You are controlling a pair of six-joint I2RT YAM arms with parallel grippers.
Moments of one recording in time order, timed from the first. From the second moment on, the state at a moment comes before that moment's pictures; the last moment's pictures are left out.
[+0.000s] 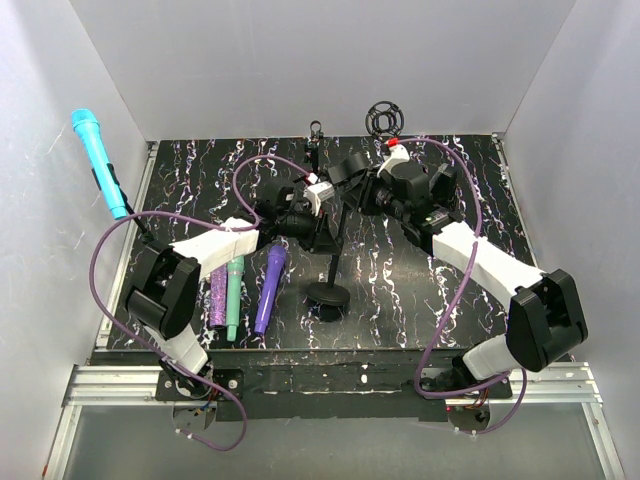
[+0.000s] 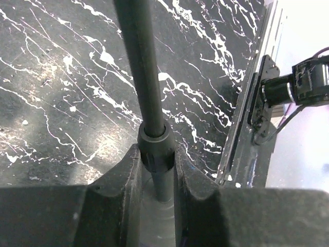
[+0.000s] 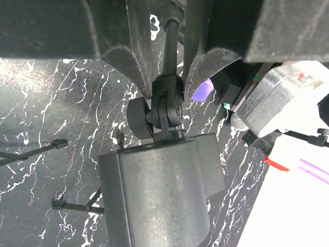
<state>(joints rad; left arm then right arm) -0.55 1.69 1.10 -0.07 0.80 -0.12 0.56 1.45 1.07 0.05 -0.12 0.54</state>
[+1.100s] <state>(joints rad) -0.83 1.69 1.24 -0.17 -0.04 -0.06 0.57 1.53 1.22 -0.33 0.30 0.90</state>
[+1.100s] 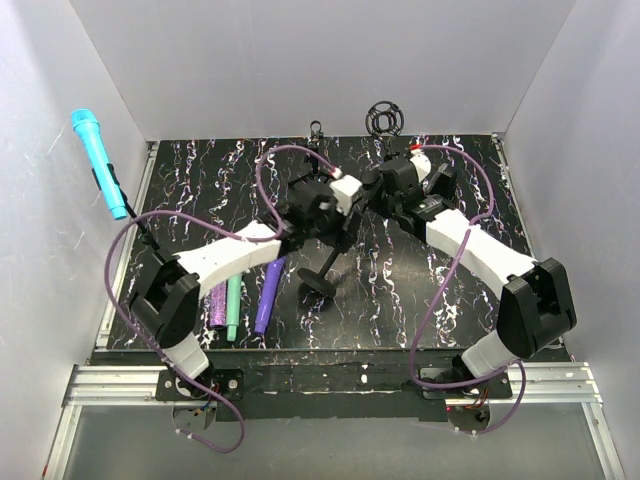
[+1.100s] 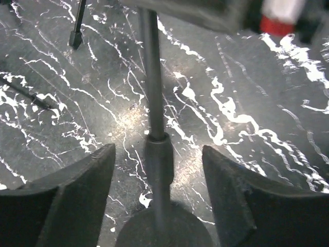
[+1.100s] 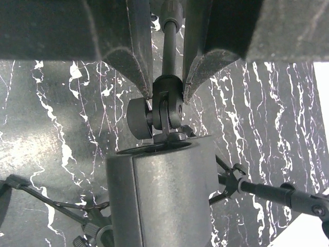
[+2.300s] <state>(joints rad) -0.89 1.81 1.28 0.07 -0.35 -0.20 0.57 1.50 1.40 -0.47 0.39 0.87</state>
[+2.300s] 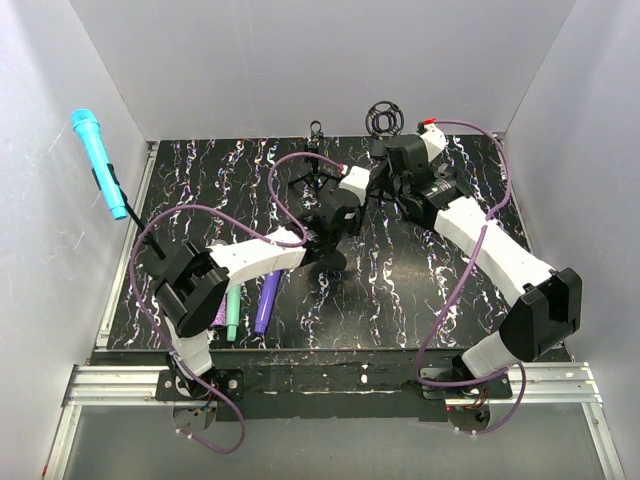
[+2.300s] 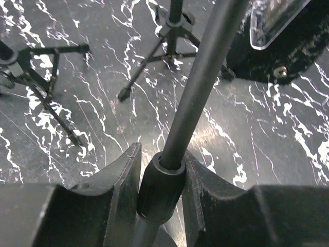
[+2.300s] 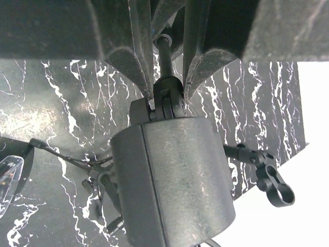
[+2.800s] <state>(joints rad) -0.76 1.70 1.12 0.04 -0.04 -0.09 0.57 1.47 1.13 -0.06 0.30 0.59</state>
